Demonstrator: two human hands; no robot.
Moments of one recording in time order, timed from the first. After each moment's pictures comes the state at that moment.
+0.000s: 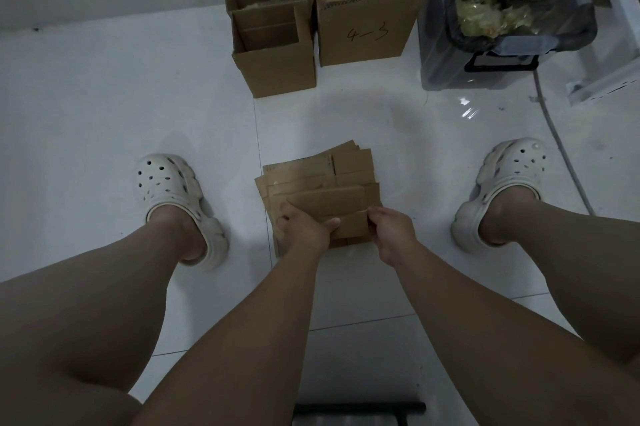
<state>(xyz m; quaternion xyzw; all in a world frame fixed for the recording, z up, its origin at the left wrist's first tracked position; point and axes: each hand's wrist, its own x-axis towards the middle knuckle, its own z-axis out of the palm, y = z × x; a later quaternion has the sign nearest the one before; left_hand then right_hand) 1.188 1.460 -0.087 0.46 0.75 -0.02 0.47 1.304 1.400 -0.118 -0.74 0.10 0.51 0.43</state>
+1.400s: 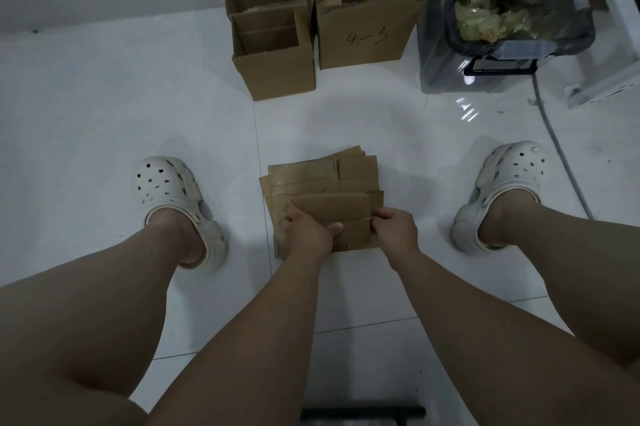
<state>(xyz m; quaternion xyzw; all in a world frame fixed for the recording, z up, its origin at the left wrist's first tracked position) 1.193 1.462 -0.082 0.47 0.74 -0.06 0.47 1.311 1.393 -0.107 -0.84 -0.11 0.45 0.30</state>
